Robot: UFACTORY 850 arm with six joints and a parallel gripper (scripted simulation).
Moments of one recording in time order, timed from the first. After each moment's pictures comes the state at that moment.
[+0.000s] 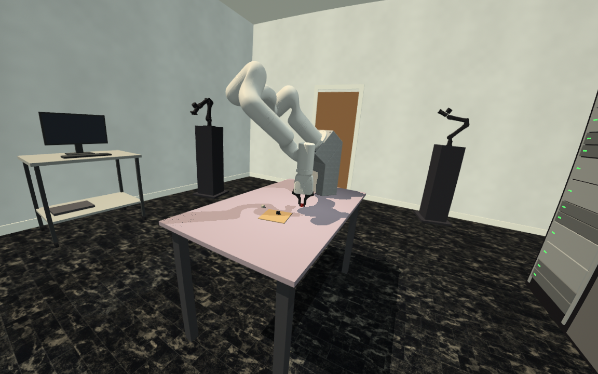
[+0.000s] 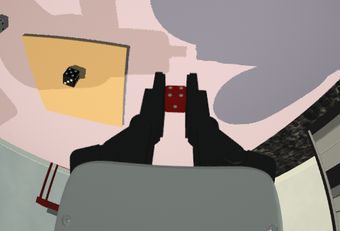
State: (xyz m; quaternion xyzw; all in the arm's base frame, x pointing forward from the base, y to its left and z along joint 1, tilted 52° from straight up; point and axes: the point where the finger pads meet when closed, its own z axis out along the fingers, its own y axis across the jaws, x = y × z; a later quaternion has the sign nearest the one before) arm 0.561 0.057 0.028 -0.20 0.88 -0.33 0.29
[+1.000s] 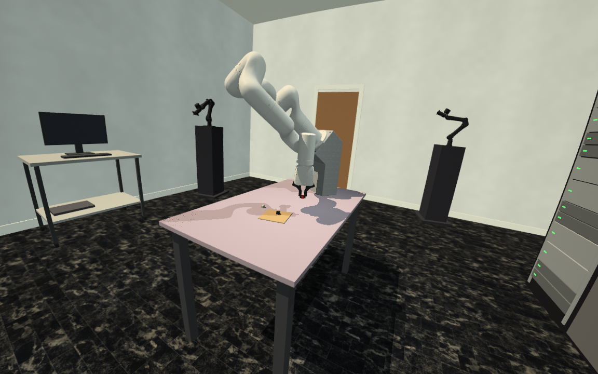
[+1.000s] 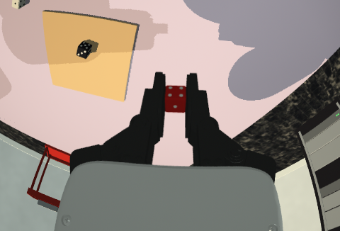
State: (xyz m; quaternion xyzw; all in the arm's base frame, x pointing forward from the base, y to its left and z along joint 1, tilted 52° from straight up) arm 0.533 0.080 0.059 -0.23 0.87 -0.34 0.28
